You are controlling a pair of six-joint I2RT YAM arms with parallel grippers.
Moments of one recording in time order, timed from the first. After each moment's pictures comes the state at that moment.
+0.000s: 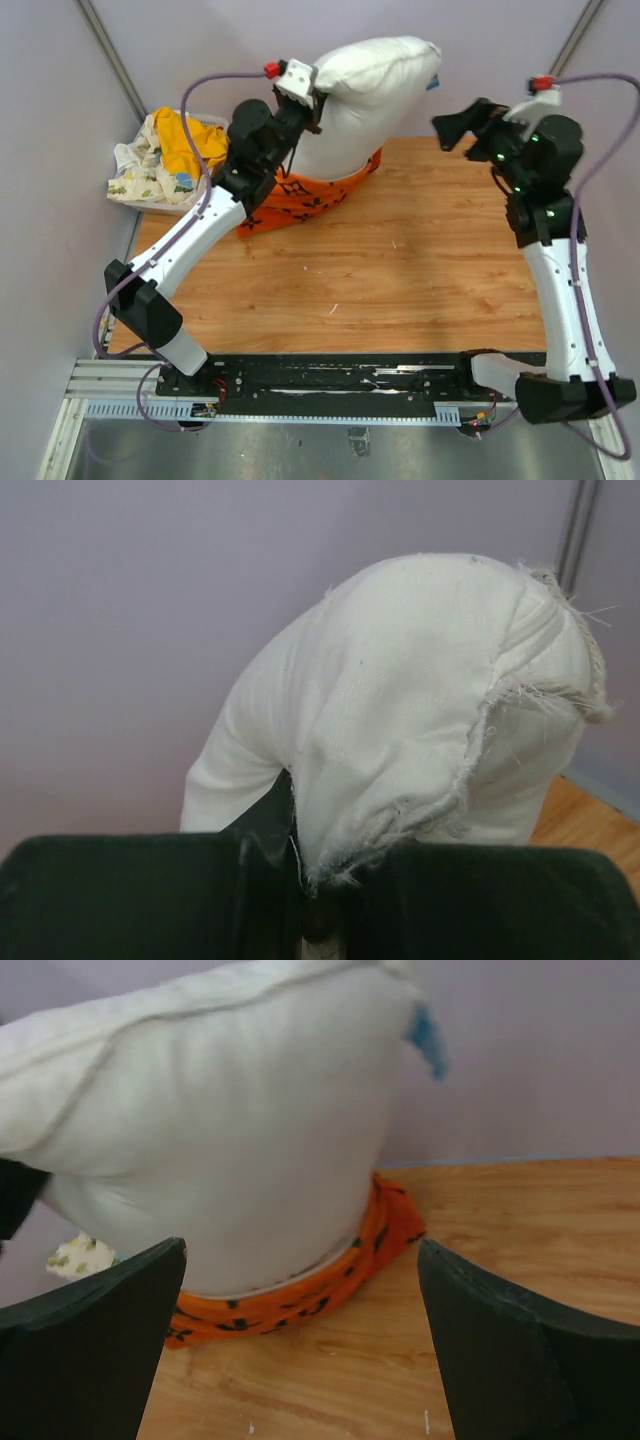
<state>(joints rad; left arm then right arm) -0.63 1.58 1.57 0.29 -0.07 0.18 0.21 1.22 1.56 -0.36 -0.19 0.36</state>
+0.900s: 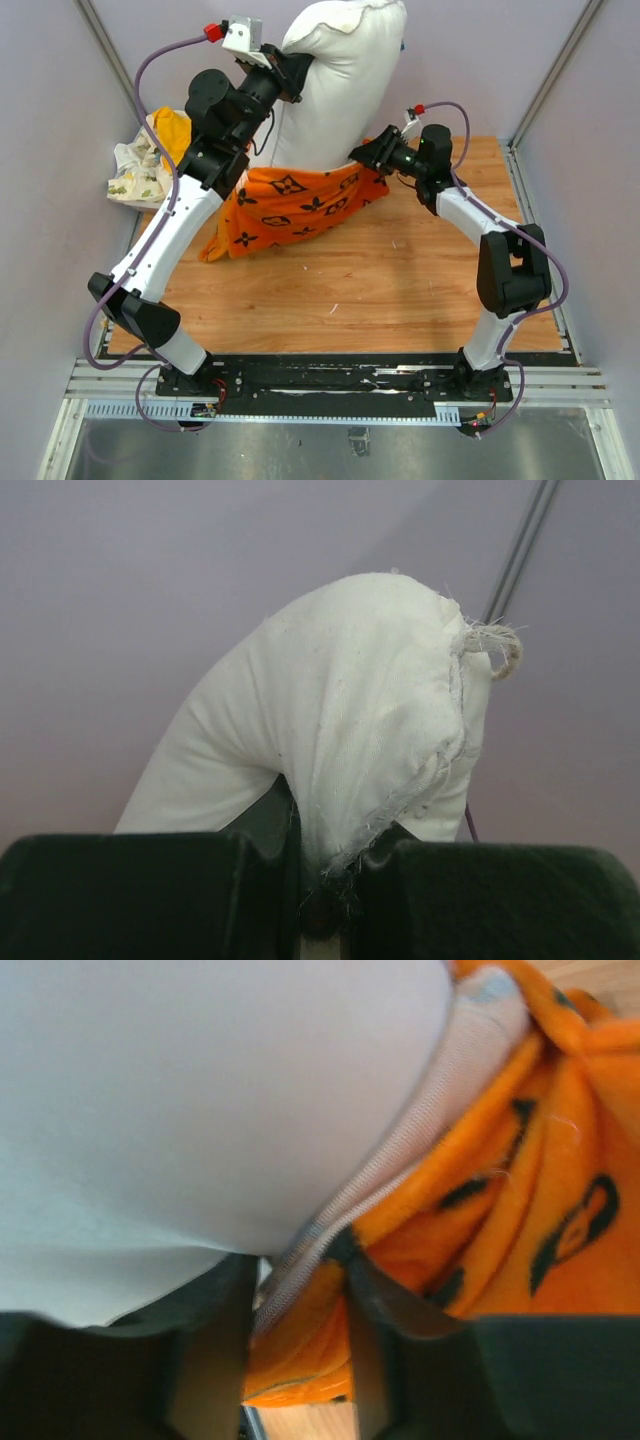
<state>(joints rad) -0.51 1.58 1.86 0.12 0.04 -0.22 0.26 1.78 1.32 0.38 -0.66 0.91</state>
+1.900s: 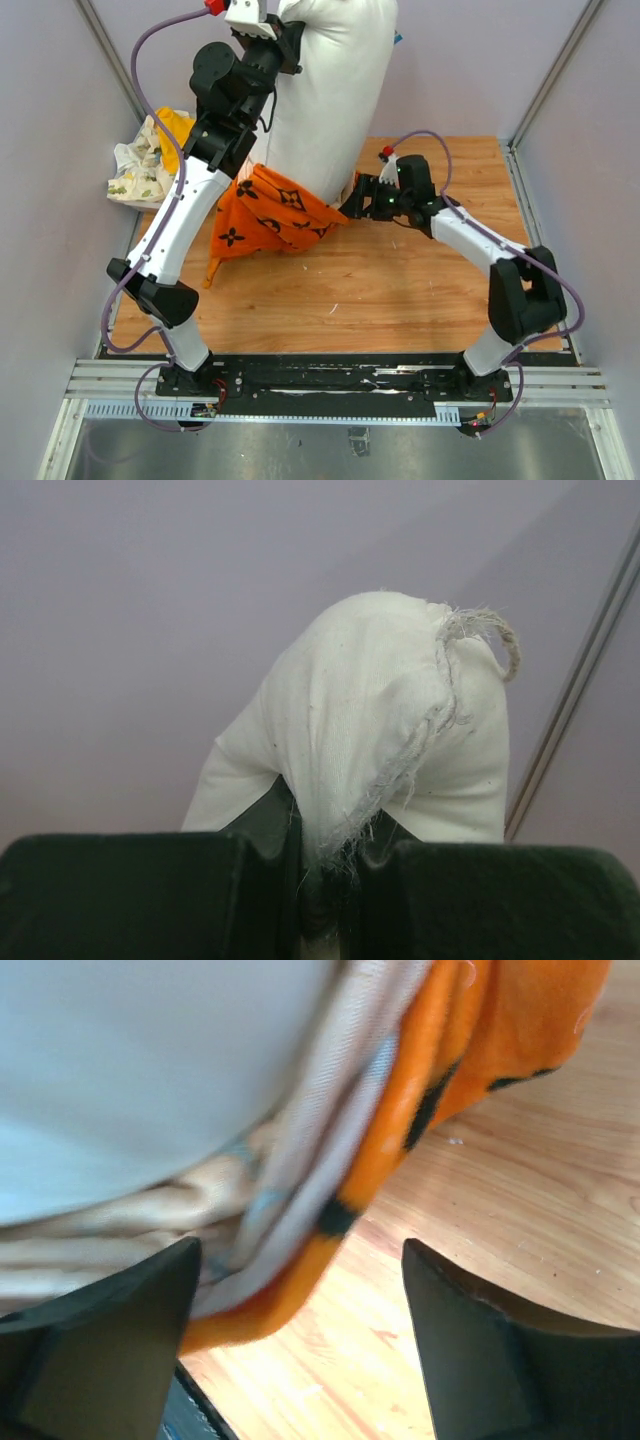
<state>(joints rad) -0.52 1.74 2.17 0.00 -0.14 -0.07 0.40 1.67 1.12 -0.06 -0.50 0.52</state>
